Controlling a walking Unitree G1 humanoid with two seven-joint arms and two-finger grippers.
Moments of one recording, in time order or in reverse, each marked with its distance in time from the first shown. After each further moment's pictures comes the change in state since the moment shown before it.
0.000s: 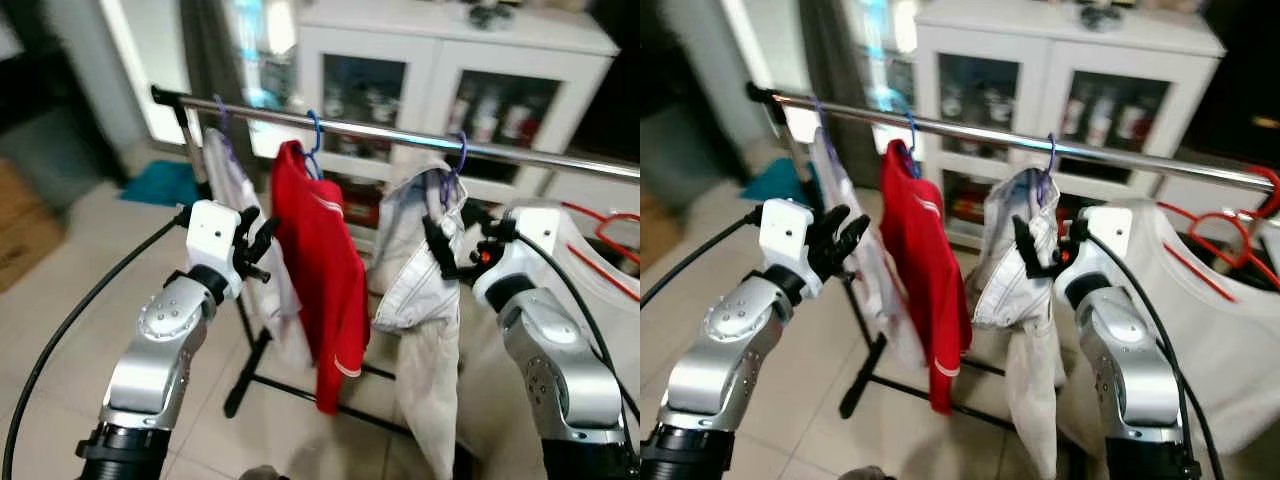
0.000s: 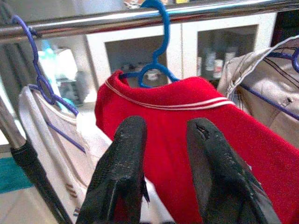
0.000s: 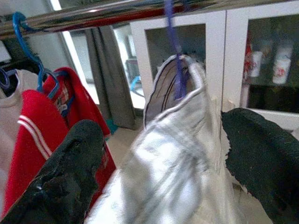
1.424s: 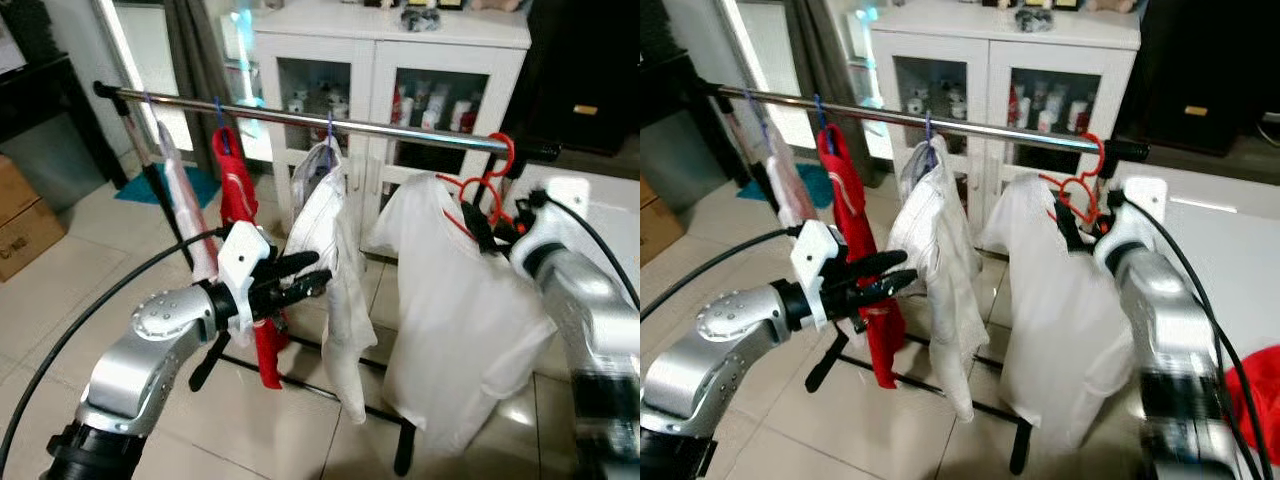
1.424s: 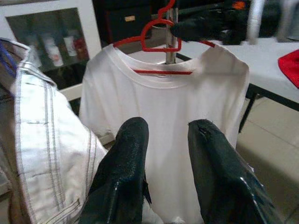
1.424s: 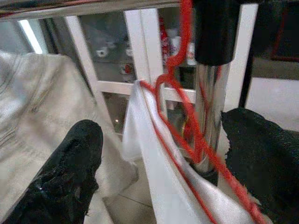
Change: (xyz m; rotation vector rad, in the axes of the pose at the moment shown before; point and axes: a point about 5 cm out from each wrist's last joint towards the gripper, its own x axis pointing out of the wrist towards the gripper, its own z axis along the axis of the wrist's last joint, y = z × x) left arm -0.014 -0.028 0.003 -0.054 0.105 -0.574; right arm 0.041 -0.062 0.007 -0.031 0.134 -0.101
